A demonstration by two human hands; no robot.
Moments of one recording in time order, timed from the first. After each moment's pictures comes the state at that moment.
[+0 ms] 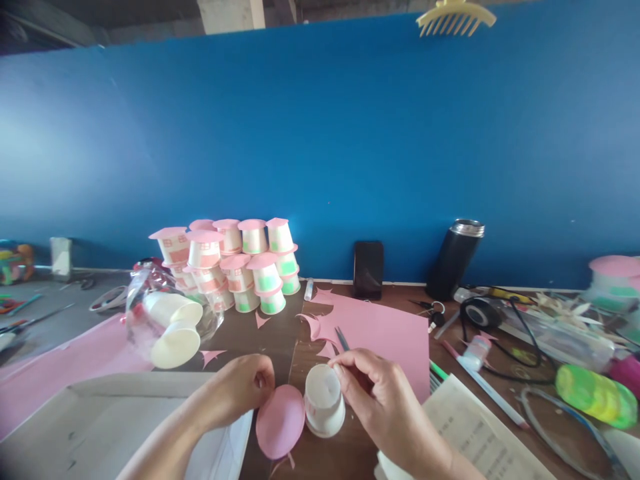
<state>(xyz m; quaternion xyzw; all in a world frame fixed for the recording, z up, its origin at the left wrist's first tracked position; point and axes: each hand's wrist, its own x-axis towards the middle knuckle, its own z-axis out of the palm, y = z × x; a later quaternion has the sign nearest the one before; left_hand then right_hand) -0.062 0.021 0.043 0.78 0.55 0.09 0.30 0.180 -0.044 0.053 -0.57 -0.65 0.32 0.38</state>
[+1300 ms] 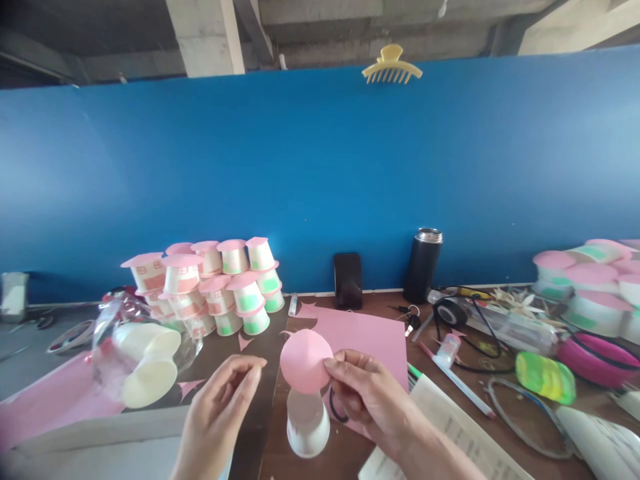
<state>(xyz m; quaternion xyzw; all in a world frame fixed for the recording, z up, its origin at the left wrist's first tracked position) -0.027 -0.011 0.051 0.68 0.44 0.50 0.31 0.193 -0.039 0.057 -0.39 -0.36 0.68 0.51</state>
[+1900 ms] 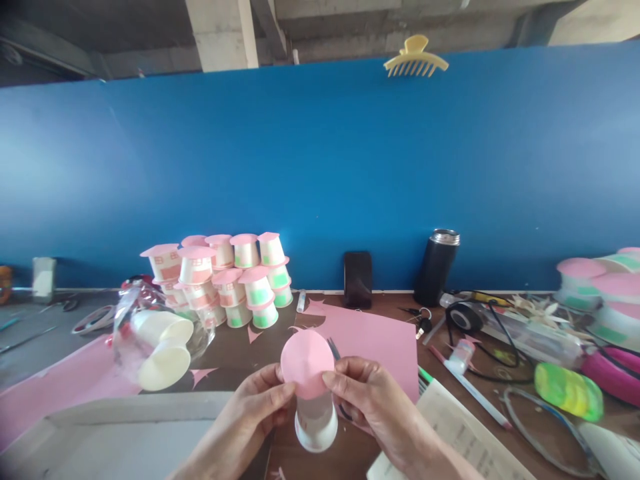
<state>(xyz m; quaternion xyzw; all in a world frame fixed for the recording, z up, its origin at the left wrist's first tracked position) -0.009 -0.011 0.043 0.38 0.31 0.41 0.77 0.183 -0.040 0.053 -0.45 -0.38 0.66 0.47</state>
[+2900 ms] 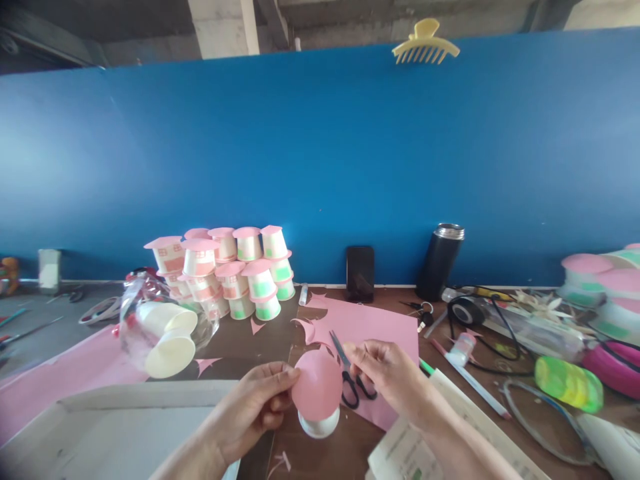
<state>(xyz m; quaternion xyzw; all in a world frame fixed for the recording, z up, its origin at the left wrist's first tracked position) -0.018 0.001 0.034 0.36 0.37 0.32 0.79 0.212 -0.027 0.057 -0.60 -0.57 0.42 0.37</state>
